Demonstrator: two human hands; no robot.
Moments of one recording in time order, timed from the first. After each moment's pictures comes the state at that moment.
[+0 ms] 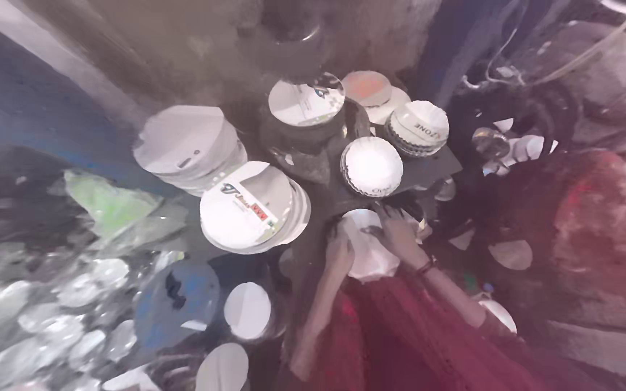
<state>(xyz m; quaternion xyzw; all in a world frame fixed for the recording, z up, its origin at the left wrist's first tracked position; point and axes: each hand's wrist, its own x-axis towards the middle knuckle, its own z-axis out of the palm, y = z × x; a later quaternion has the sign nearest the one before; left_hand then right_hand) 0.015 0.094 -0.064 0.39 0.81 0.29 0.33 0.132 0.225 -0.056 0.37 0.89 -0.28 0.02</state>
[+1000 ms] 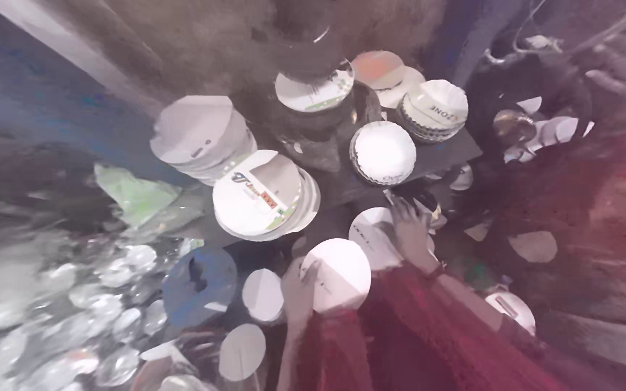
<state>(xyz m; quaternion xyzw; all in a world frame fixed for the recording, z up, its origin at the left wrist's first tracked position) 0.011 -0.033 -0.057 0.19 0.84 0.47 0.19 0.146 0.191 -0.084 0.36 0.91 -0.17 -0.13</state>
